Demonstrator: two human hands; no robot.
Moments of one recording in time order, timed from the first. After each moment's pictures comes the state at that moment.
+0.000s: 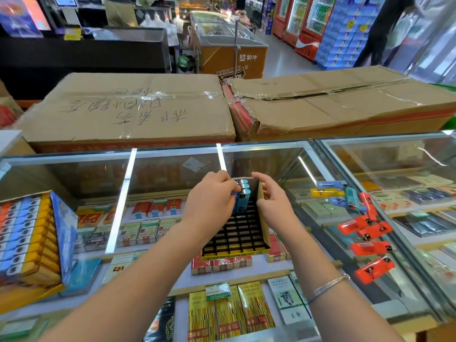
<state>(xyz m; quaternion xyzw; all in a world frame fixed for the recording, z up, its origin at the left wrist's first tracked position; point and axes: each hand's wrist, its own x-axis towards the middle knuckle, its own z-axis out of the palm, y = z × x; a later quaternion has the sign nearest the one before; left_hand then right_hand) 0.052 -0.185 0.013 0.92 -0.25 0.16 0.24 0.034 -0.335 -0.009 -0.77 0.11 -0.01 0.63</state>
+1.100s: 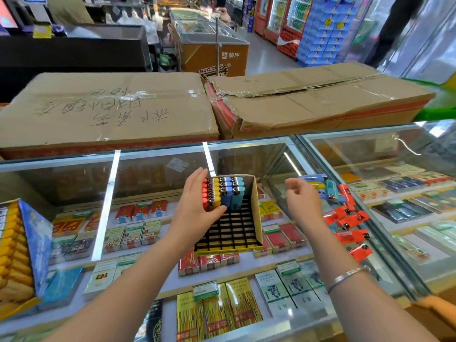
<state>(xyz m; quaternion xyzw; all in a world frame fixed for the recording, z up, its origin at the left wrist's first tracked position) 0.055 -0.183 -0.031 0.86 -0.18 0.02 0.48 0.020 -0.412 -0.020 -0.85 0.25 -0.14 0.44</state>
